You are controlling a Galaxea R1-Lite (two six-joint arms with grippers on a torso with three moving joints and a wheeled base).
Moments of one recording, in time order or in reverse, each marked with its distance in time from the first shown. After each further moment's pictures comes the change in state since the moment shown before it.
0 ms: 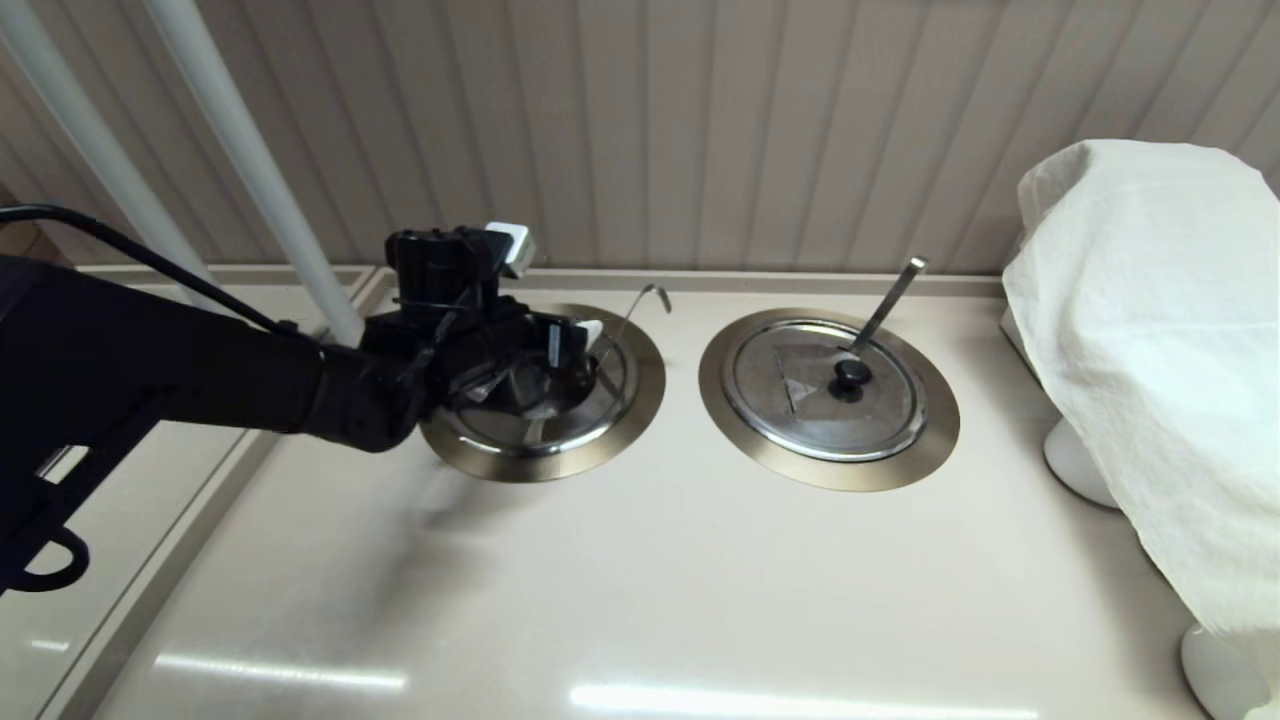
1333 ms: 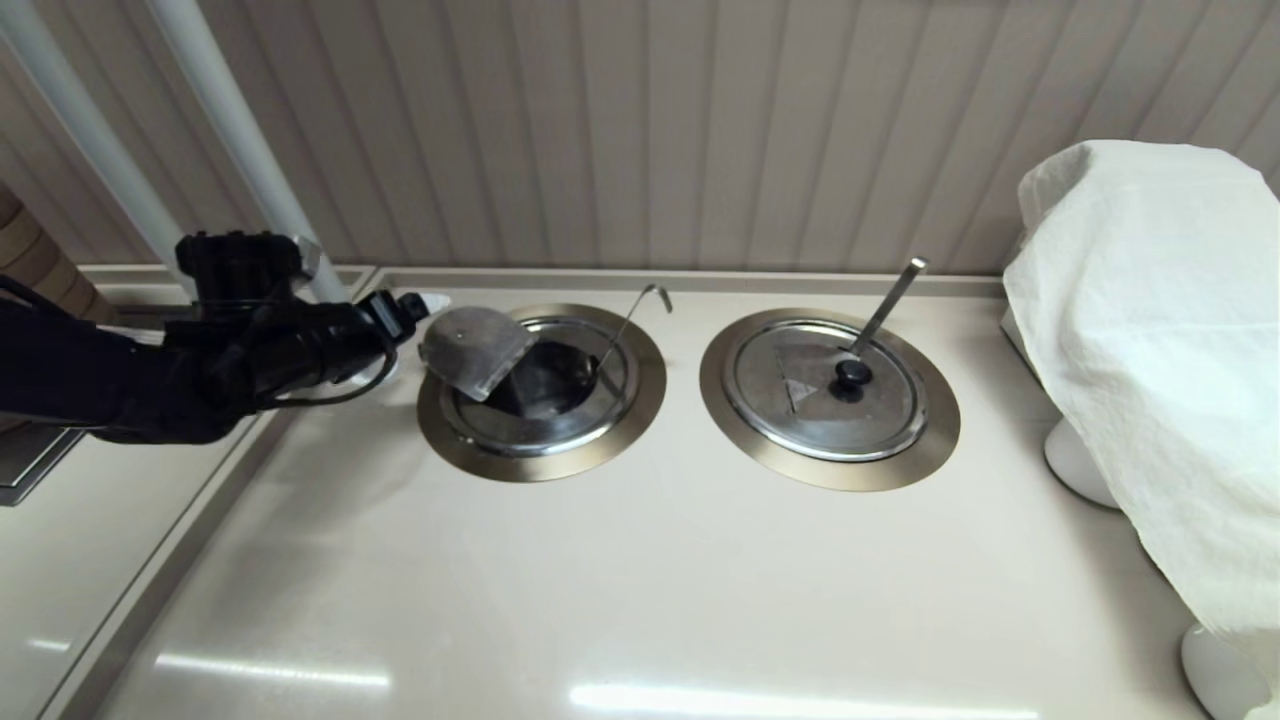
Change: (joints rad) left arm 0.342 -0.073 0.121 -0.006 -0.257 -0.560; right arm 0.000 0.000 0.000 0.000 0.000 0.000
